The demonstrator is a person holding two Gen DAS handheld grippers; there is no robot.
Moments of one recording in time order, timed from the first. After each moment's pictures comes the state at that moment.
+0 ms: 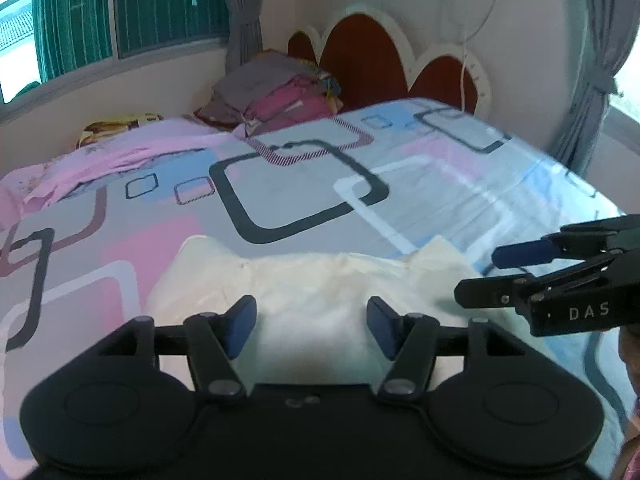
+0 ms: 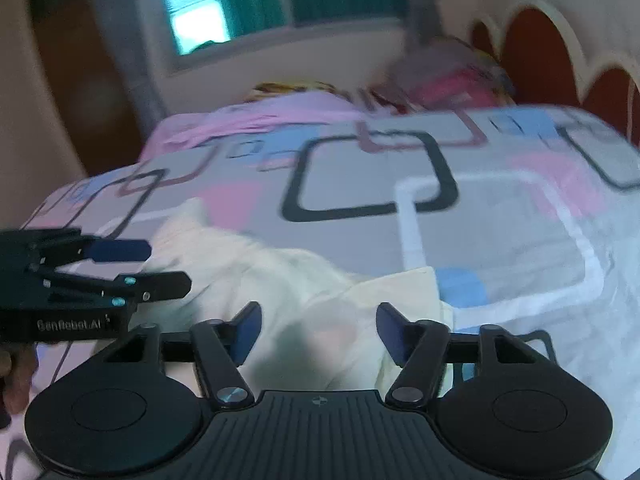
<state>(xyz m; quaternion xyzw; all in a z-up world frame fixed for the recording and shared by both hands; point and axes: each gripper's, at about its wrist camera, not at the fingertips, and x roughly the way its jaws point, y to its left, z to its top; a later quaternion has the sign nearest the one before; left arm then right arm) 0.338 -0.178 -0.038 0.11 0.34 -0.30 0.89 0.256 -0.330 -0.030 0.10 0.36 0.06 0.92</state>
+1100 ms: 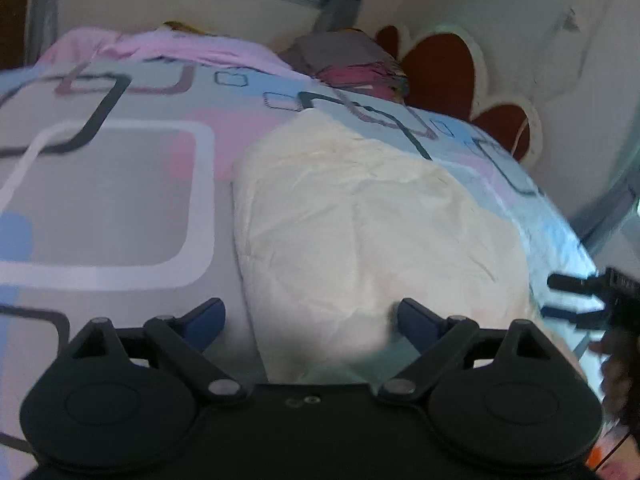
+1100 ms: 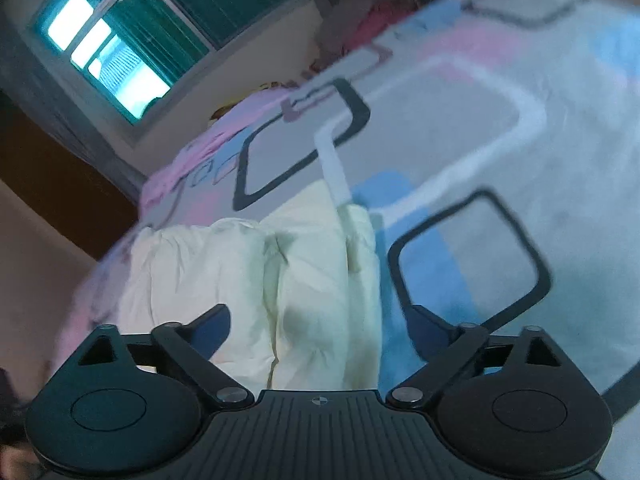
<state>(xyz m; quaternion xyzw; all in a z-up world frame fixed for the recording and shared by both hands) 0.328 -0.078 -0.090 -0.08 0.43 -0.23 0.87 0.226 -0.443 -0.108 0.37 0.39 0.04 0.84</state>
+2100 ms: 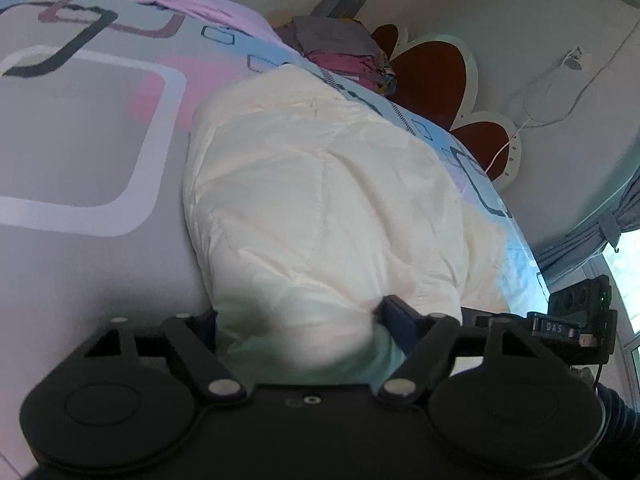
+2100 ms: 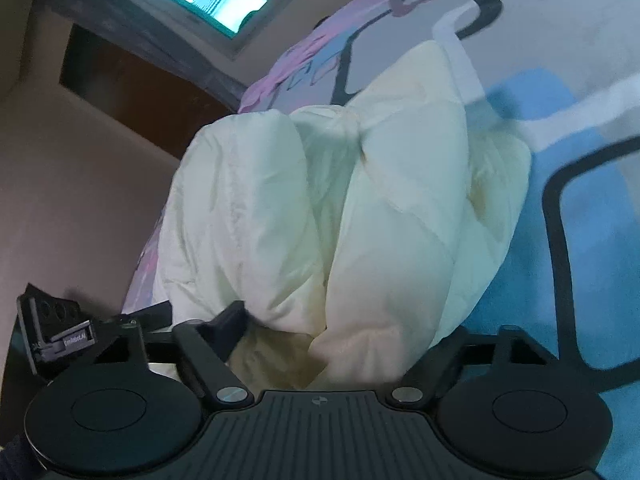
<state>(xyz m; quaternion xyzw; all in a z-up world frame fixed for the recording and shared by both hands) 0.331 -0.093 -0.122 -0.17 0.45 -0.26 0.84 0.280 -0.409 -0.157 0.34 0.43 0.23 0.80</state>
